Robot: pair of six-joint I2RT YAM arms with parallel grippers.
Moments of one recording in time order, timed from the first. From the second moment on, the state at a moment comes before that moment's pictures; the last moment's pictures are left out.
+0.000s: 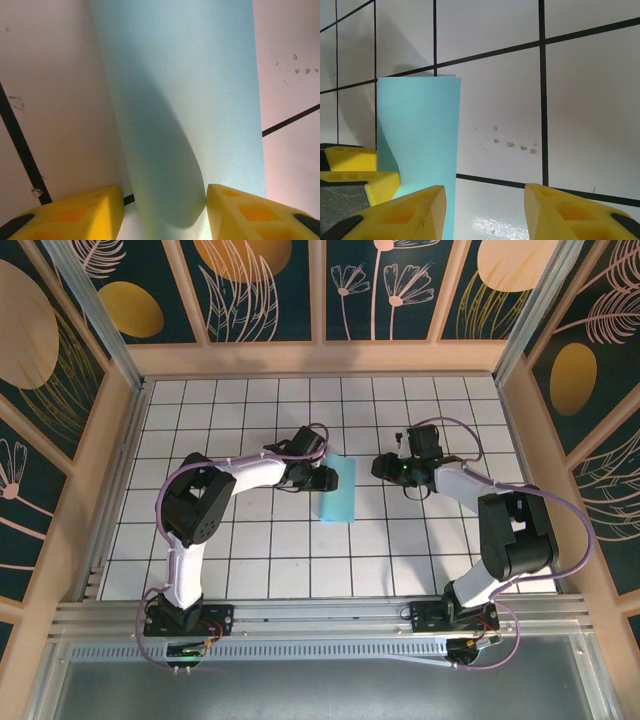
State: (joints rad) left arm -0.66 2.04 1.30 -0.32 0.26 -0.55; right arm 0.27 1.57 0.85 -0.20 -0.35 0.47
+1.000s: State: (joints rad) left arm -0.66 2.05 1.32 -0.35 0.25 -0.53; right arm 0.27 1.57 0.84 -0.19 -0.36 0.47
